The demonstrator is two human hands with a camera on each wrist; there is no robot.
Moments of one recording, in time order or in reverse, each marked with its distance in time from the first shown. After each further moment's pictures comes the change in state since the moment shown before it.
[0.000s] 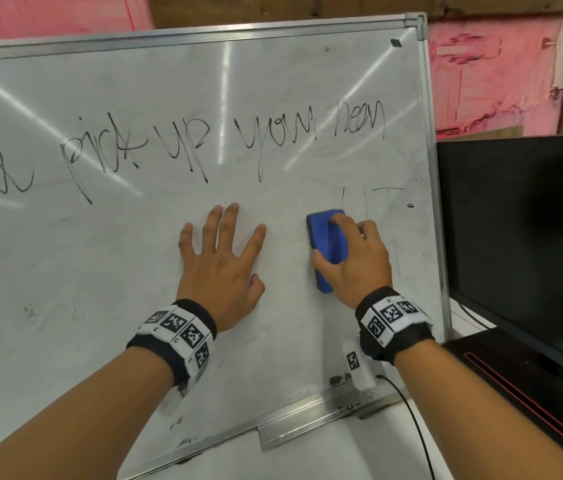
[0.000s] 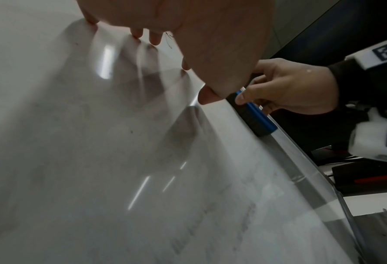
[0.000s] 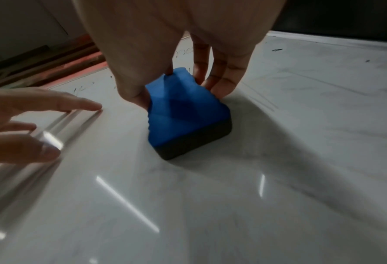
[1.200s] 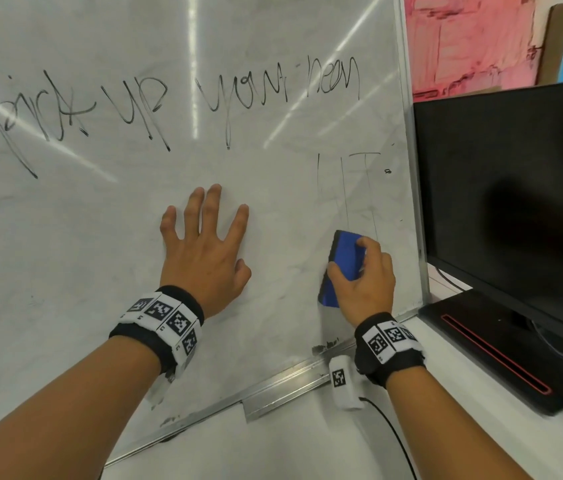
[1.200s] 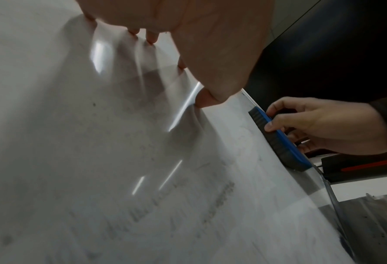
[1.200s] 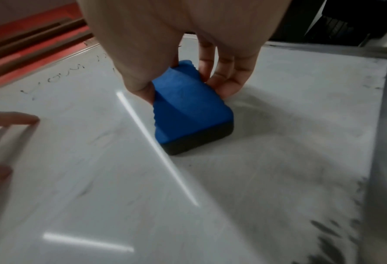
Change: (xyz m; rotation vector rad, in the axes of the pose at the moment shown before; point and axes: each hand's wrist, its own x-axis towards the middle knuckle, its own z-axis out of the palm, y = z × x) left_hand -0.004 0.018 0.011 0.015 -0.014 0.023; right_hand -0.075 0.064 0.019 0.209 0.124 0.367
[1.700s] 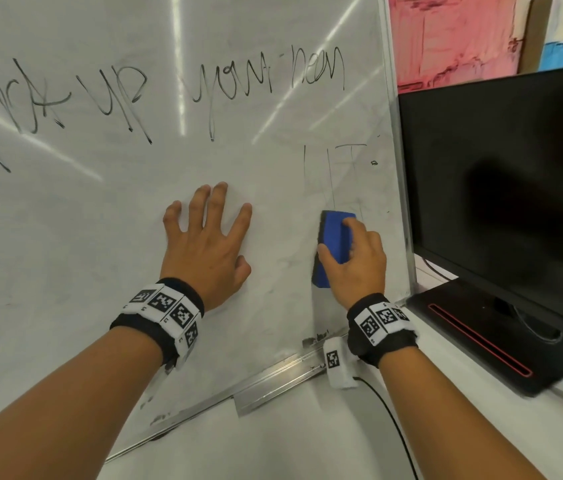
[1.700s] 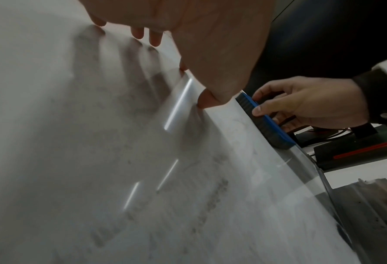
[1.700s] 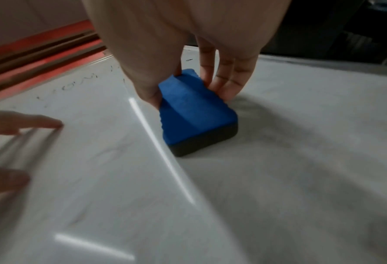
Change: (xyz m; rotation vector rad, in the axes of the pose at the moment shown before) left_hand 0.006 0.014 -0.002 0.014 -0.008 0.083; right_hand 0.013 -0.011 -0.010 -0.084 -0.003 -0.082
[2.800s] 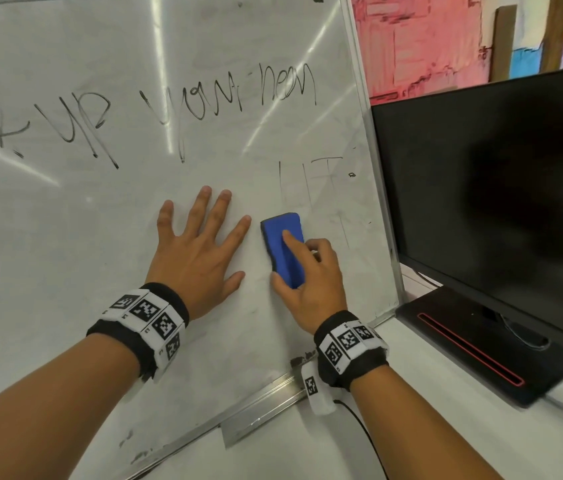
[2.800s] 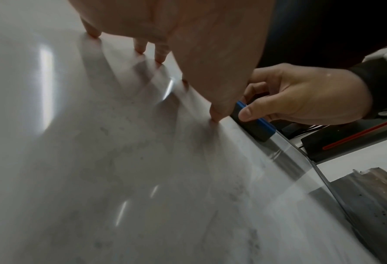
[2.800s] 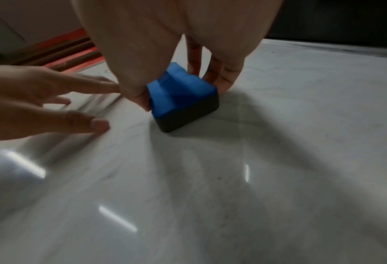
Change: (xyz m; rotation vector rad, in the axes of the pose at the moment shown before) left_hand 0.028 0.000 0.000 0.149 -0.061 0.158; right_hand -0.011 -0.013 0.020 0.040 -0.107 -0.257
